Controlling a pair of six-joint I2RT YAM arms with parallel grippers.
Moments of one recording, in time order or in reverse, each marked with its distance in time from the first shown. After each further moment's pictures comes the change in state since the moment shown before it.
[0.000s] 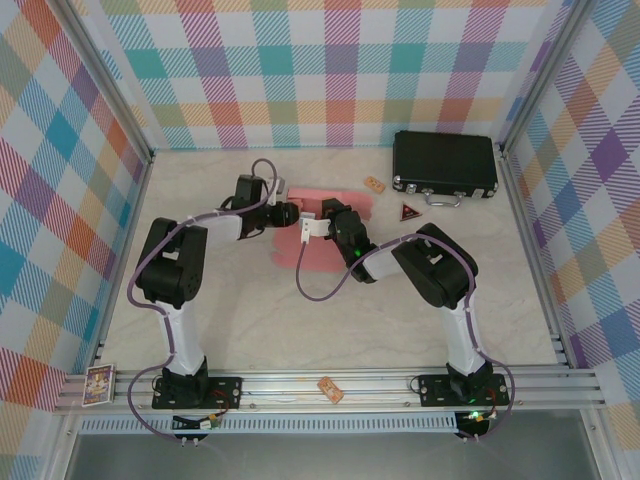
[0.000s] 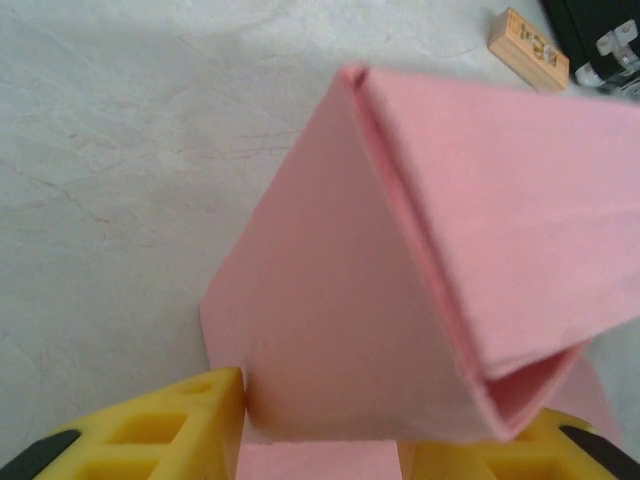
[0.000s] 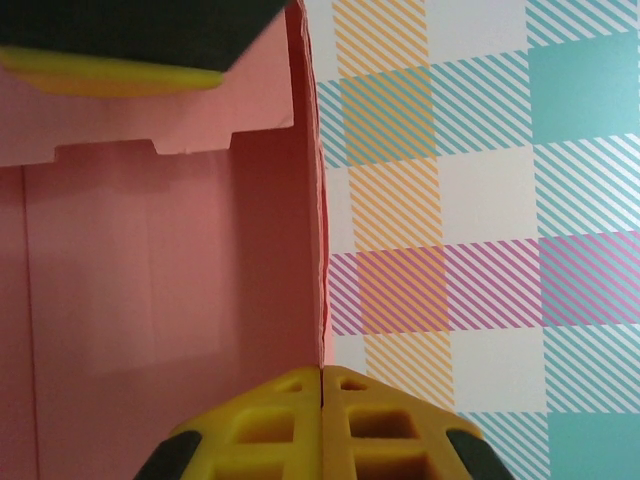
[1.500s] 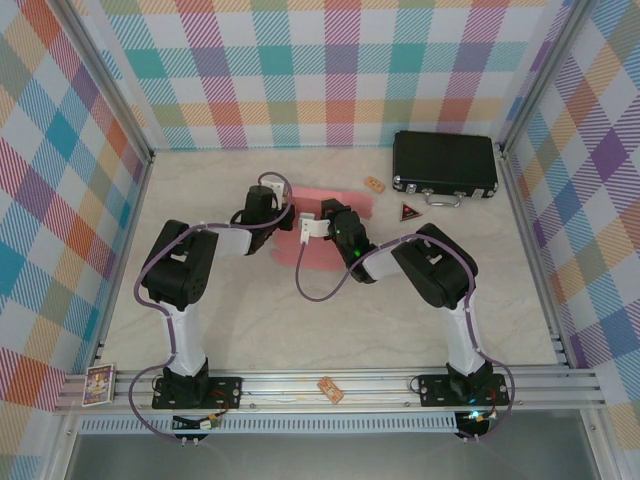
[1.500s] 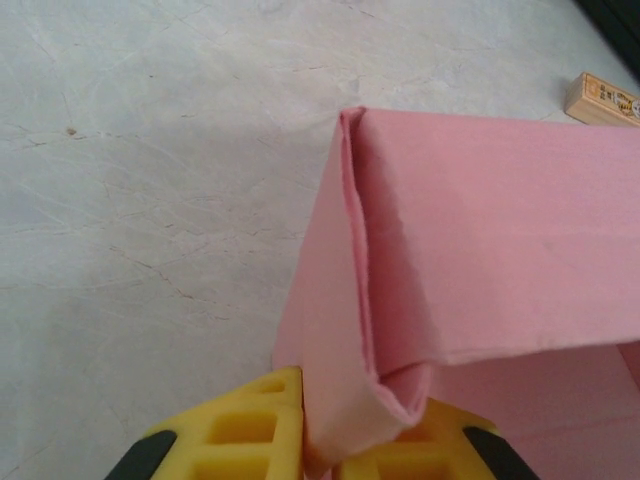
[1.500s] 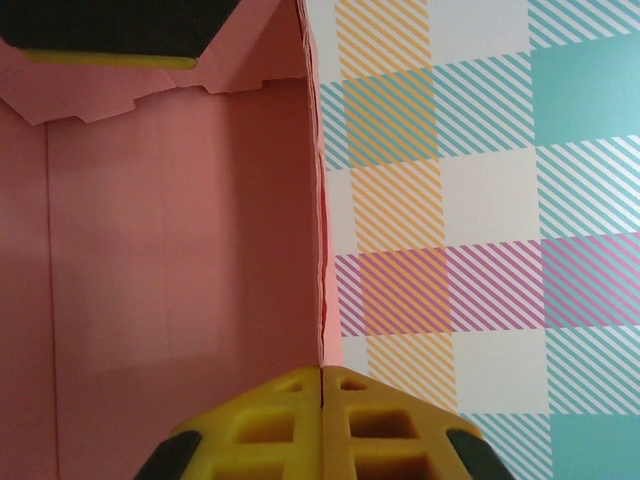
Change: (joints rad) left arm -0.075 0.002 -0.101 0.269 -0.300 0.051; right arm 0.006 0.000 0.000 -0.003 0.001 0.004
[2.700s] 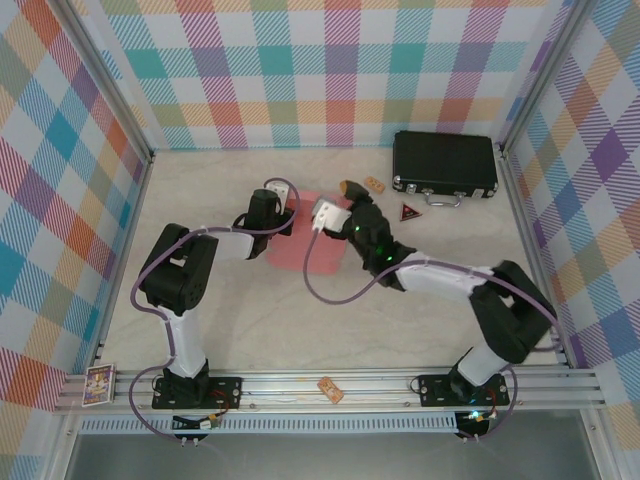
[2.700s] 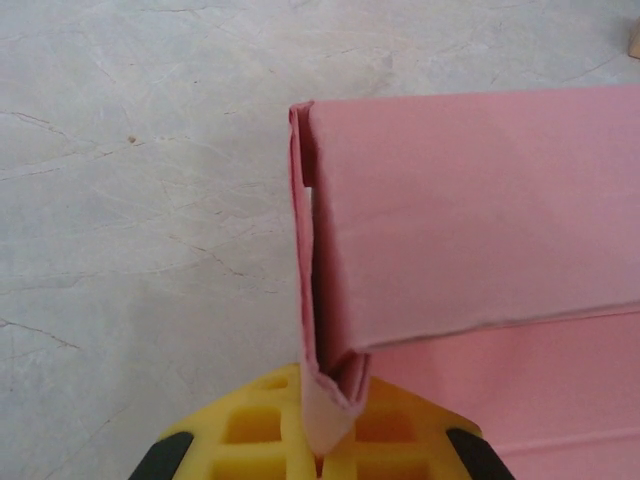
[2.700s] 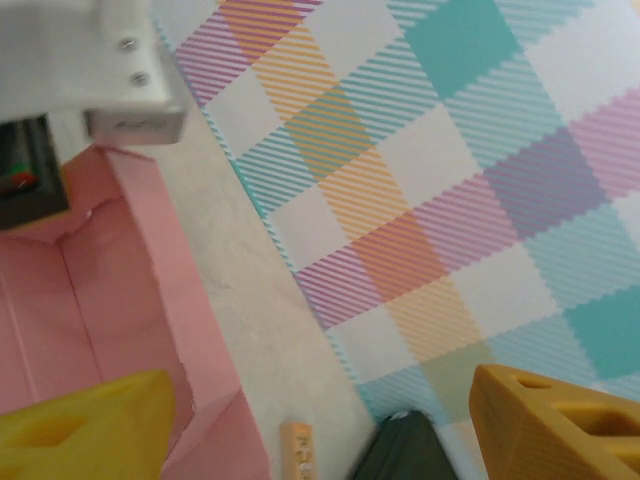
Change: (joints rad) left arm -0.034 -0.042 -0.037 -0.029 -0.142 0.134; right arm 0.007 -0.575 -0.124 -0.523 -0.039 0.588
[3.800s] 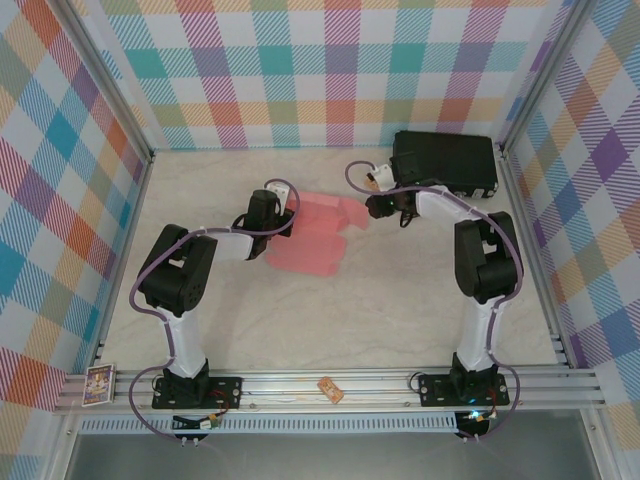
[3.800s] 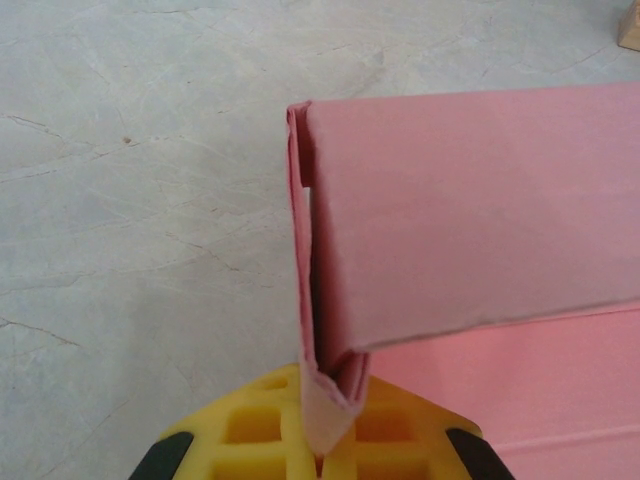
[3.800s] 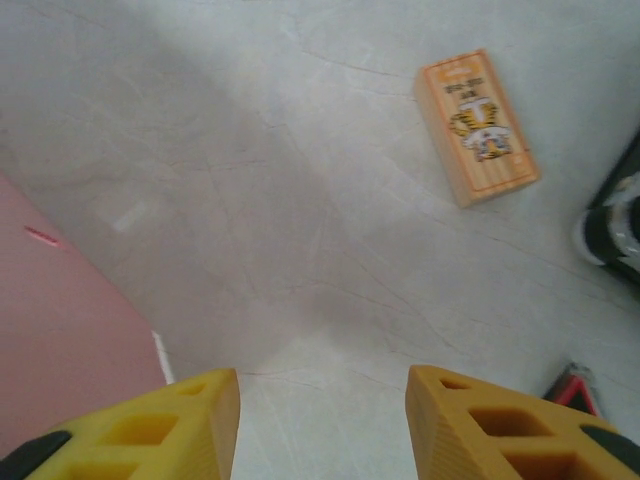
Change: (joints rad) left arm 0.000 -0.011 -0.011 0.000 0.009 0.020; right arm -0.423 0.444 0.541 -0.829 -0.468 0.552
